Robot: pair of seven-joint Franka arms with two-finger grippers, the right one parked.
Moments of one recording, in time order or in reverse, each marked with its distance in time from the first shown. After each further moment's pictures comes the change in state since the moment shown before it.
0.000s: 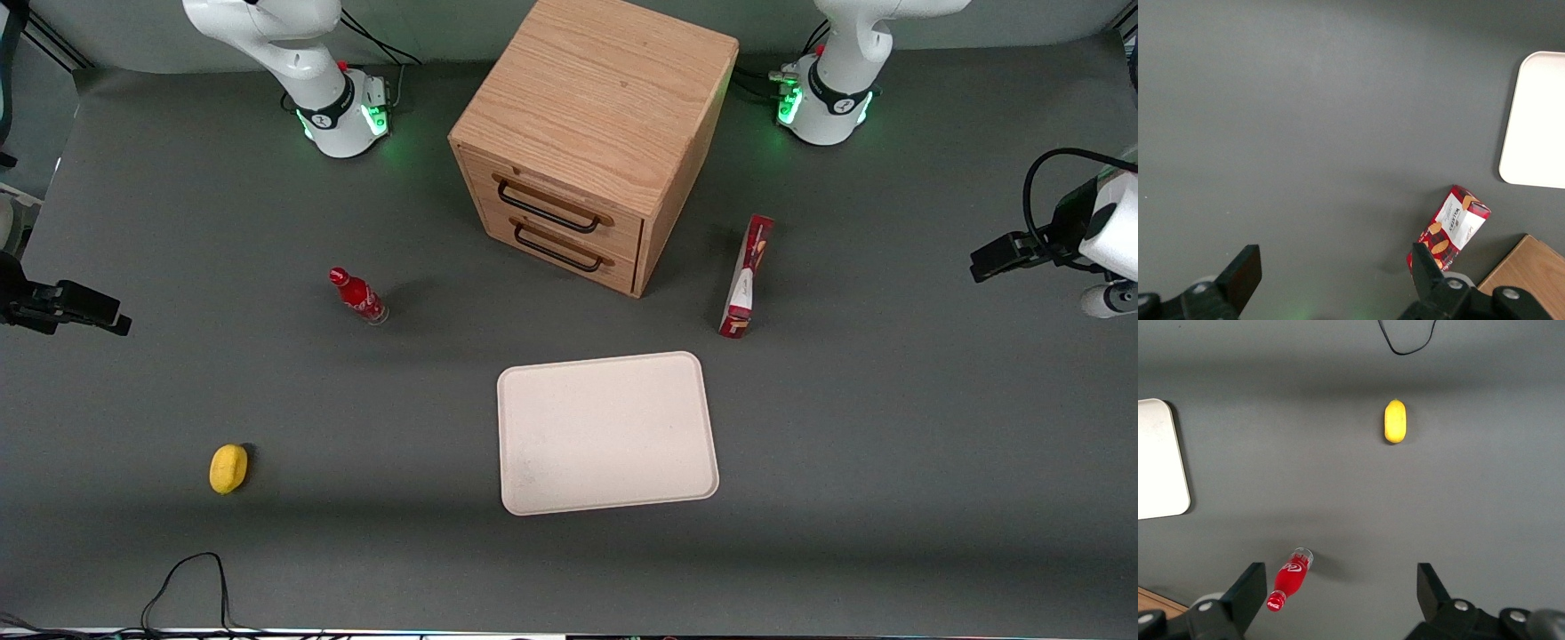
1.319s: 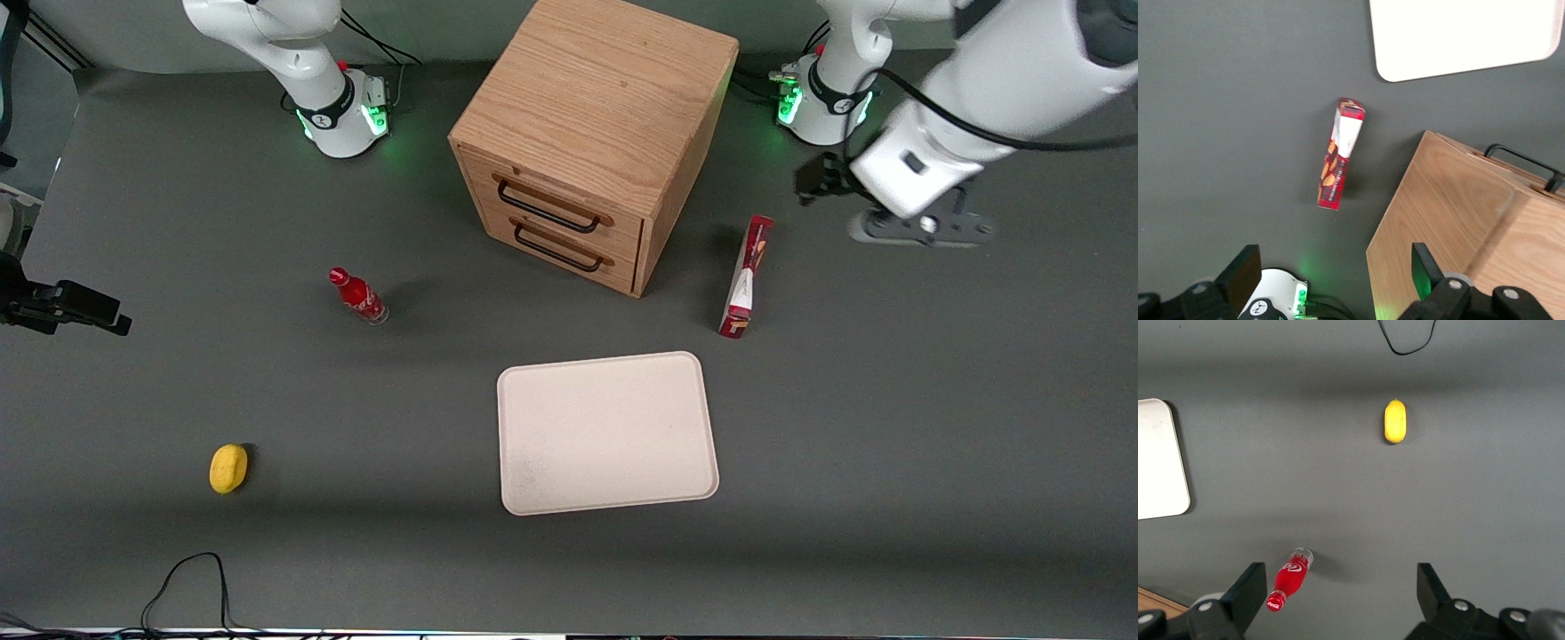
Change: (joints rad) arm -0.155 -0.062 -0.183 -0.037 -0.170 -0.109 -0.103
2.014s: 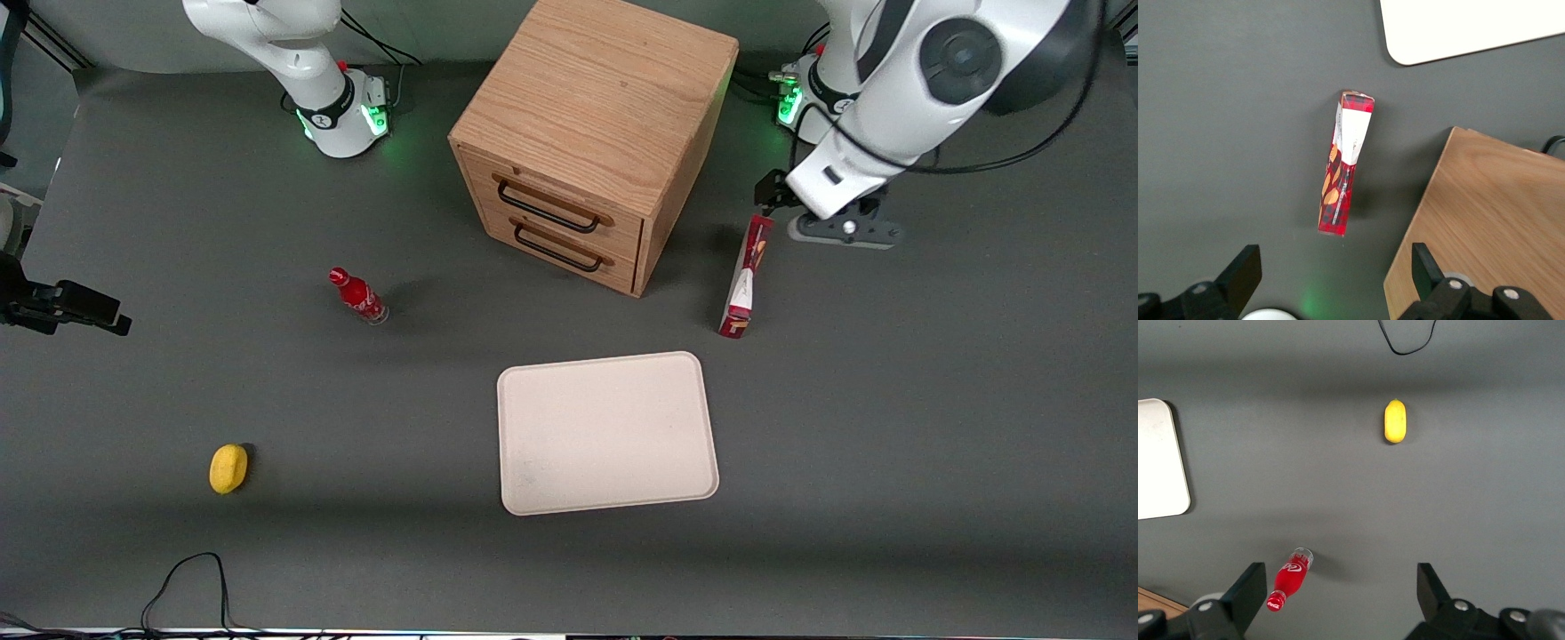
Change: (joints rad) arm -0.039 -0.153 -0.008 -0.554 0.000 0.442 0.075
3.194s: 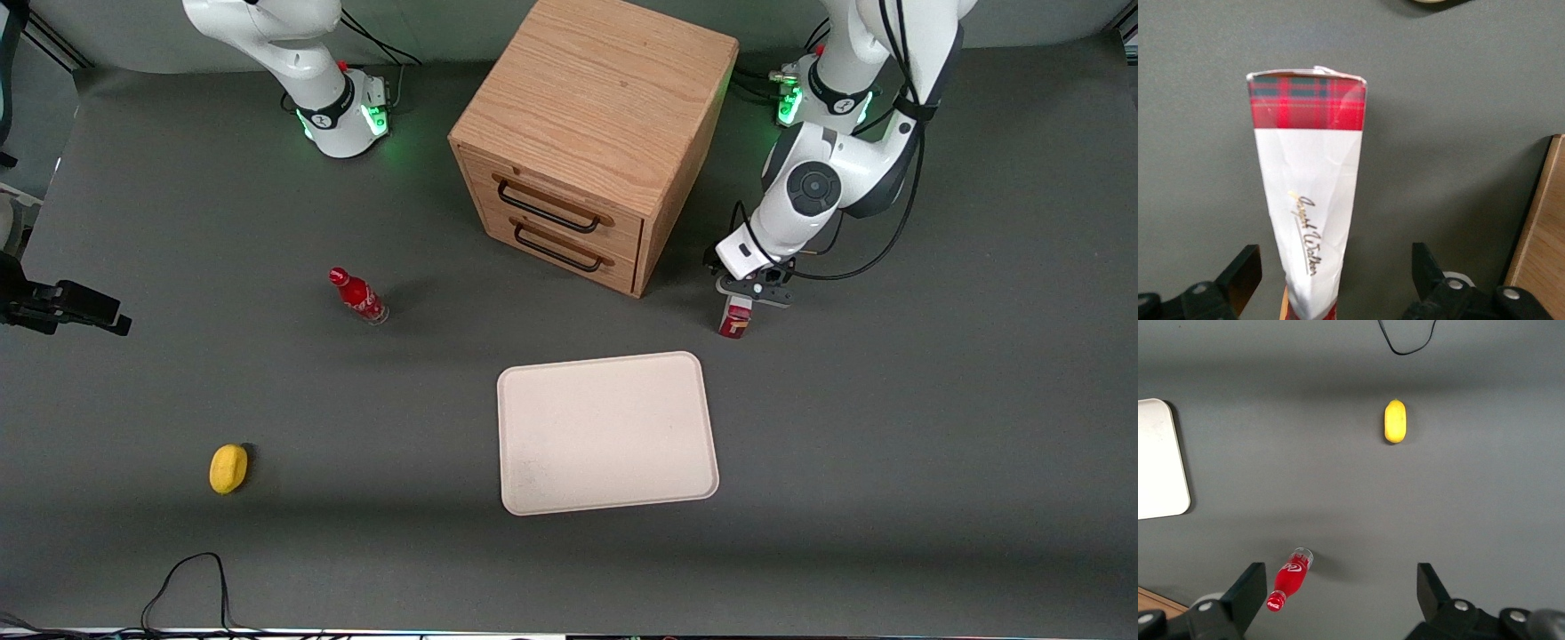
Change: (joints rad) arm -0.069 0.328 -0.011 -0.309 0.004 0.710 0.091
